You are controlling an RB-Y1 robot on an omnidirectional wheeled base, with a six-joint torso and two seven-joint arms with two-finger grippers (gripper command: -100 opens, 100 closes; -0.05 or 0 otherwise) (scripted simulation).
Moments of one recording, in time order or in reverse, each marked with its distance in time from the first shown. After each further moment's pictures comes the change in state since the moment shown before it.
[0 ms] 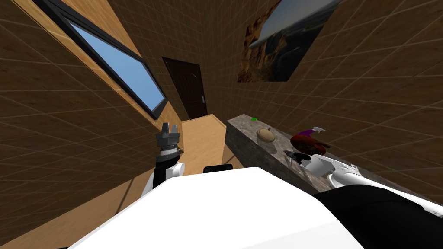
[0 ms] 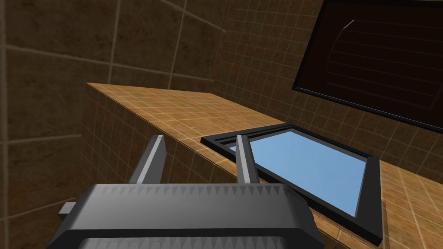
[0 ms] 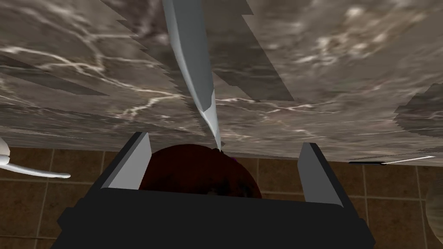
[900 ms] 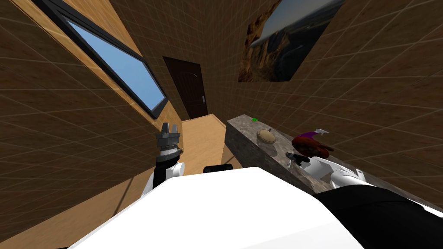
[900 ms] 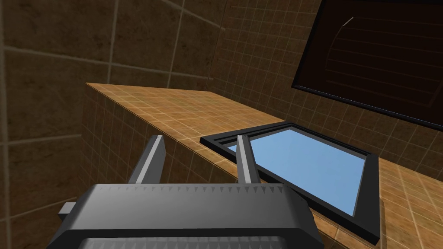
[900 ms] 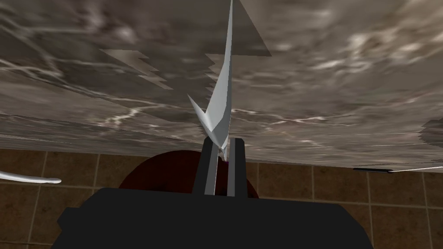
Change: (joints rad) left arm 0.000 0.000 0.000 0.000 0.000 0.000 0.000; right arm -0.006 0.050 -0.007 0.035 0.037 -0.008 0.005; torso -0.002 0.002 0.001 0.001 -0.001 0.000
